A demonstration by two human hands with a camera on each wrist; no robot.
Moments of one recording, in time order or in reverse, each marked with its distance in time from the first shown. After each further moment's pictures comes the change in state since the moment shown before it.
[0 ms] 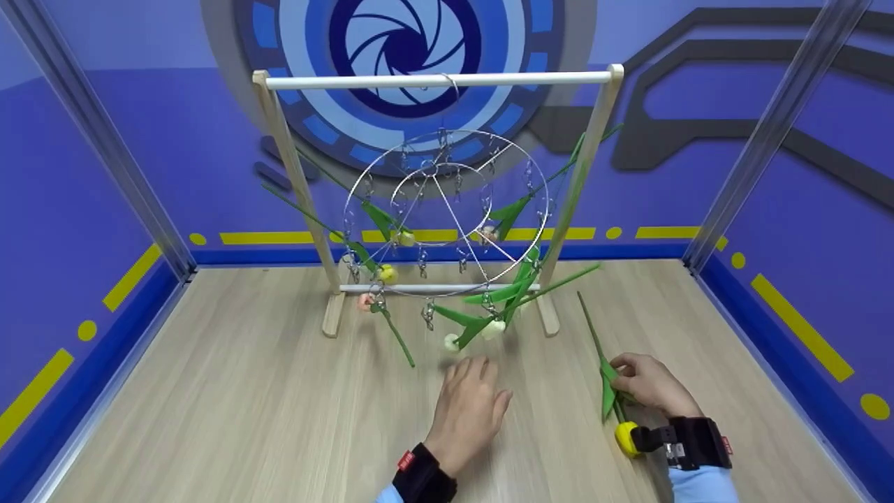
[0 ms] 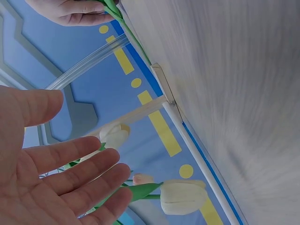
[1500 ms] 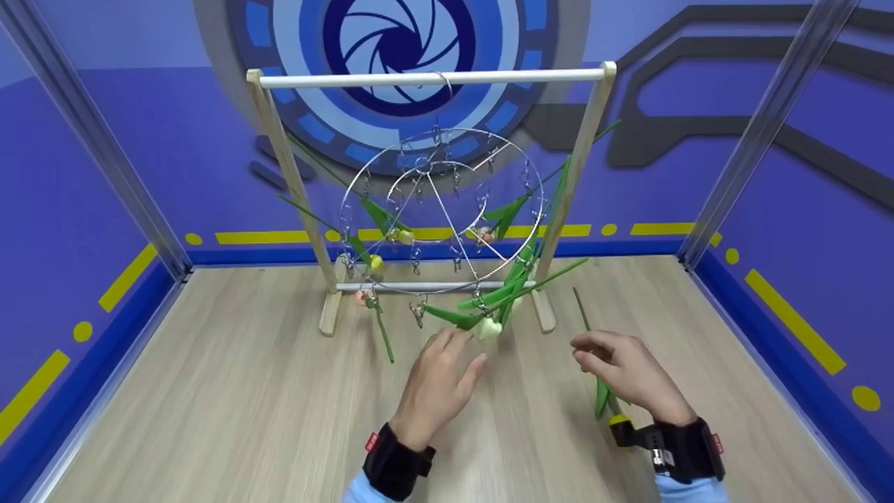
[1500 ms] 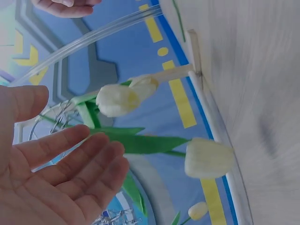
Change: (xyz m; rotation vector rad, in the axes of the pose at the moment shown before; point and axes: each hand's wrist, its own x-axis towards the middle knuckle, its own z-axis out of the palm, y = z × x) left_hand 0.015 -0.030 -0.037 -0.376 0.089 -0.054; right_hand -0.033 -0.089 -0.005 -0.002 0.130 -0.377
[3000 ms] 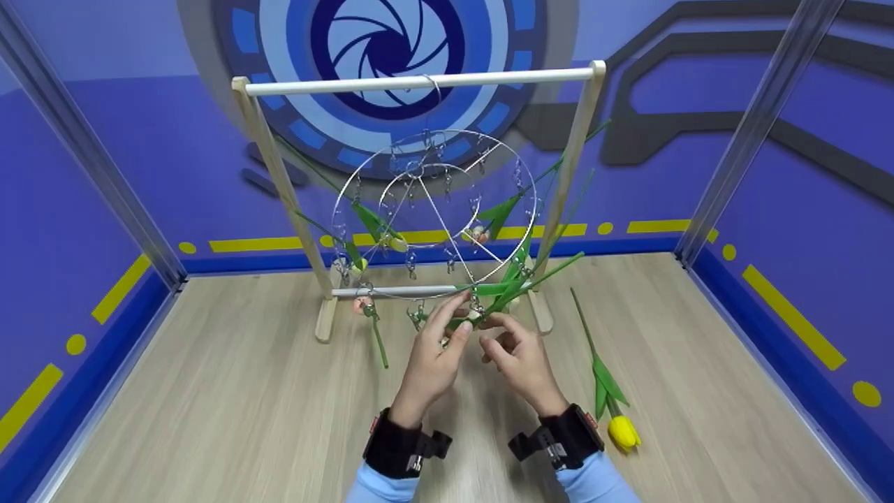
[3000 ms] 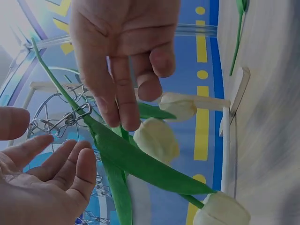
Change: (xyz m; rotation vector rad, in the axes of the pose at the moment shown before) left_hand 0.034 -0.004 -0.006 -0.538 -0.014 -0.134; right_hand 0.064 -0.049 0.118 0.490 0.315 -0.129
